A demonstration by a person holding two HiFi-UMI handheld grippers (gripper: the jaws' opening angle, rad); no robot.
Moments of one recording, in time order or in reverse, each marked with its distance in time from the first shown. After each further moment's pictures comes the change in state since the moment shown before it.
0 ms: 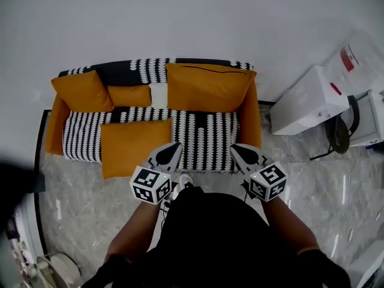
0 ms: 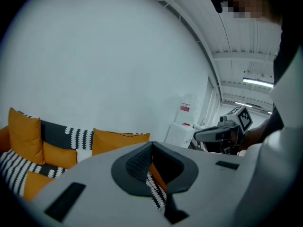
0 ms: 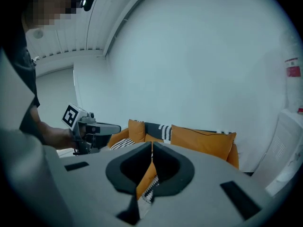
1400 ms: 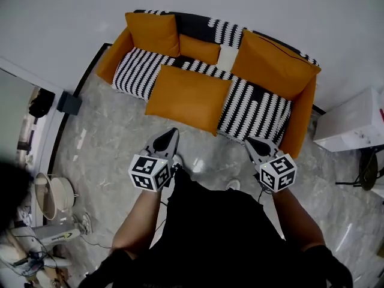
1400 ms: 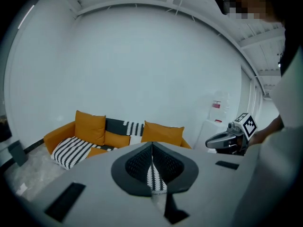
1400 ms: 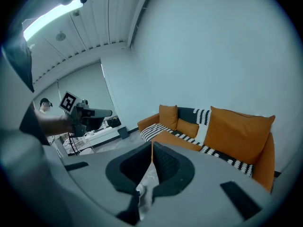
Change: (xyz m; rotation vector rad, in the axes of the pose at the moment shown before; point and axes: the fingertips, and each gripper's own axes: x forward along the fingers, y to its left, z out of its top) left arm -0.246 -0.003 -0.097 -0.091 -0.025 0.503; right arm -0.004 0.151 -0.108 -0.095 0.137 0.337
